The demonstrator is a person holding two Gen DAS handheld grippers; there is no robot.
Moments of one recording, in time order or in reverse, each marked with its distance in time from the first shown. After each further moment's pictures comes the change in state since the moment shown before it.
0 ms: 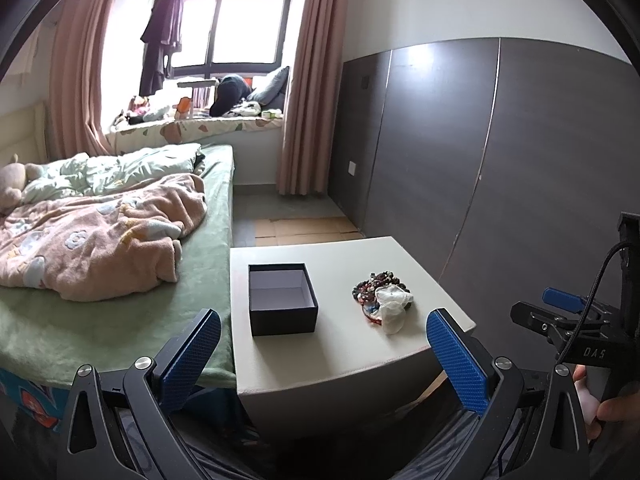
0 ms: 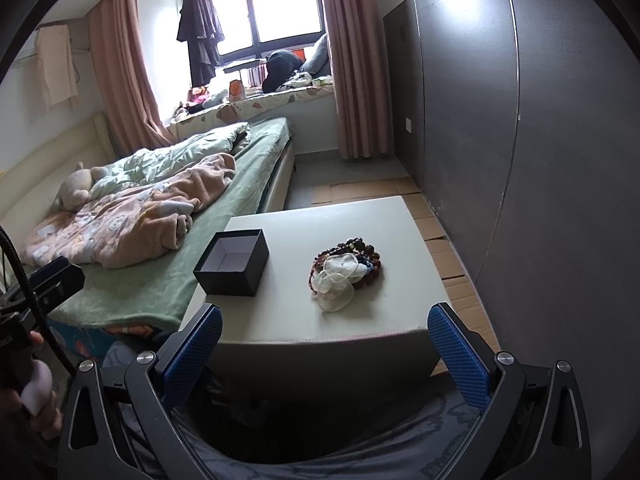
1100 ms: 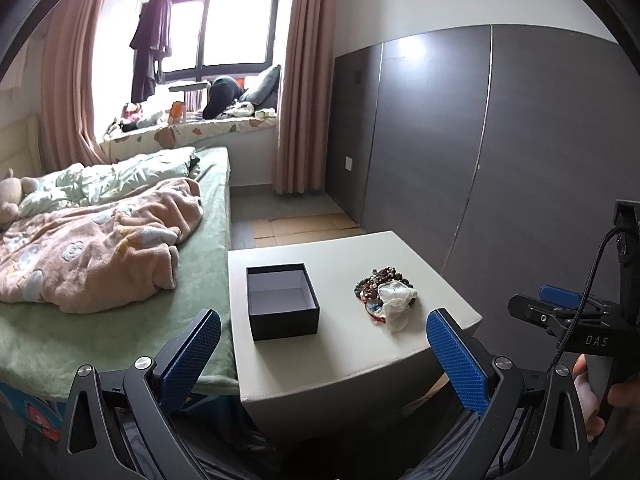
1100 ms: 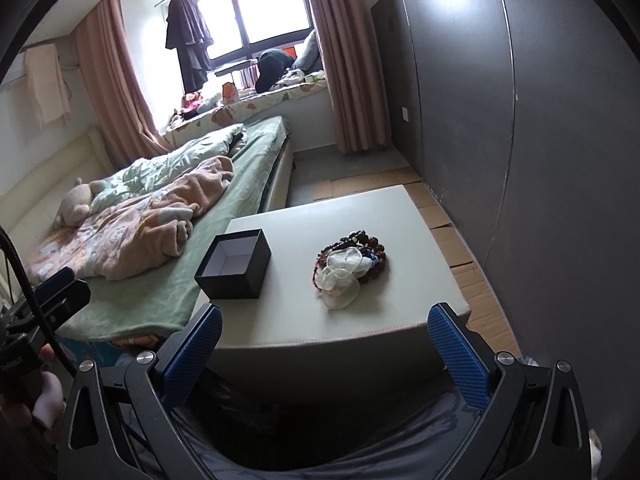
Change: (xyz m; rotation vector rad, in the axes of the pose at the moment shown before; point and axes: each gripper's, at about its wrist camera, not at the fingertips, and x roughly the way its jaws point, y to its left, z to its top) left arm 0.010 -0.003 0.001 0.044 0.011 -0.003; right arm 0.010 -0.007 0.000 0.073 0.022 0.022
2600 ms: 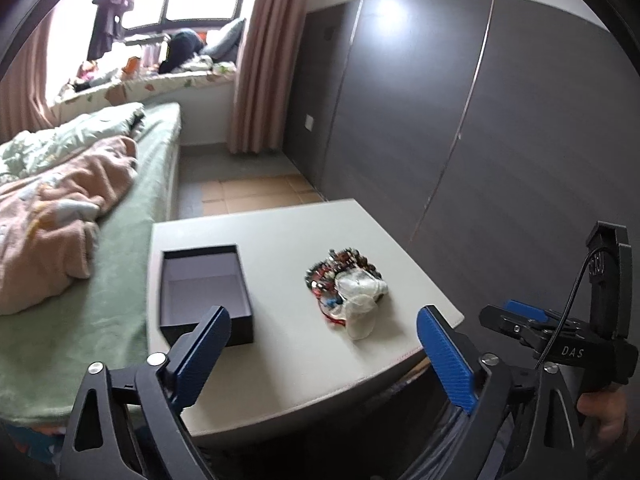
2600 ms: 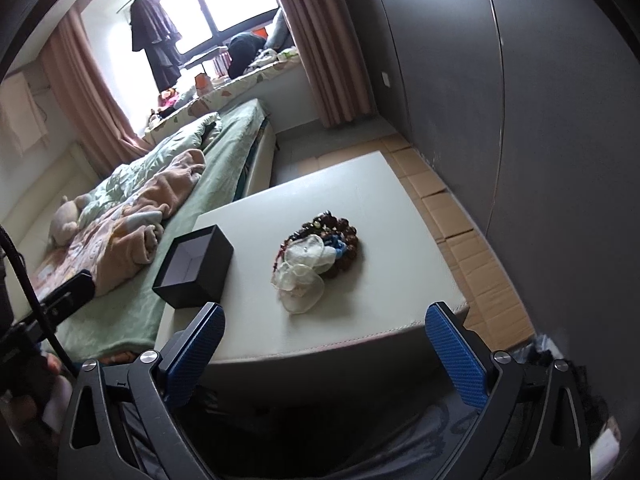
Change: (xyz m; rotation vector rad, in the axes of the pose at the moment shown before) left arm 0.126 -0.024 0.012 -0.024 0.167 -0.174; right arm 0.077 -0.071 0.005 0.140 0.106 0.029
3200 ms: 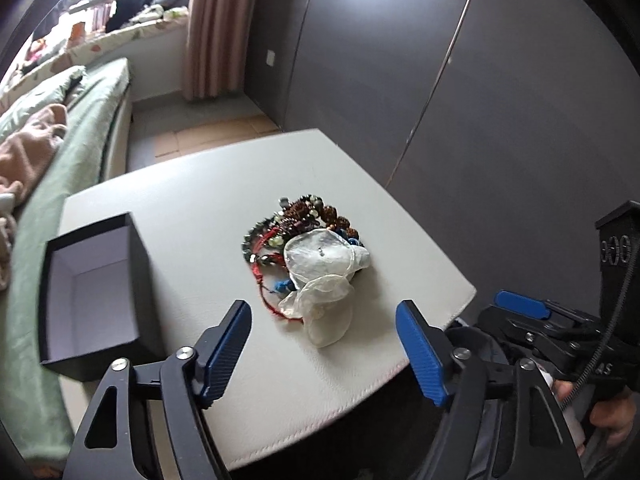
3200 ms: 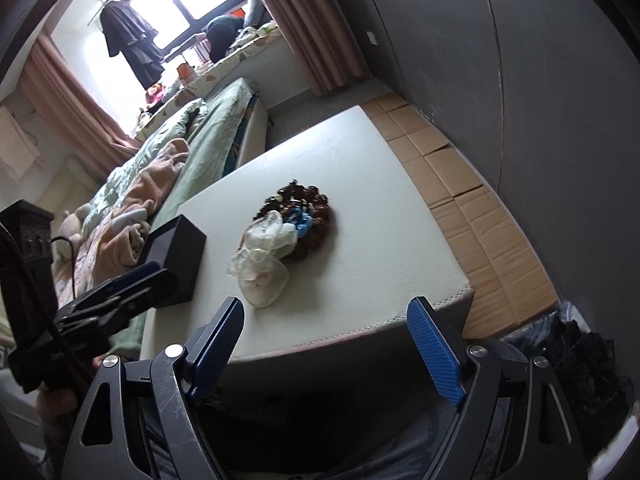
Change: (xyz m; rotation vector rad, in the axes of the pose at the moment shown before) left arm 0.127 -0.026 0.001 0.060 0.237 -0.088; right arm 0.054 -0.051 -0.002 0.105 0.106 0.040
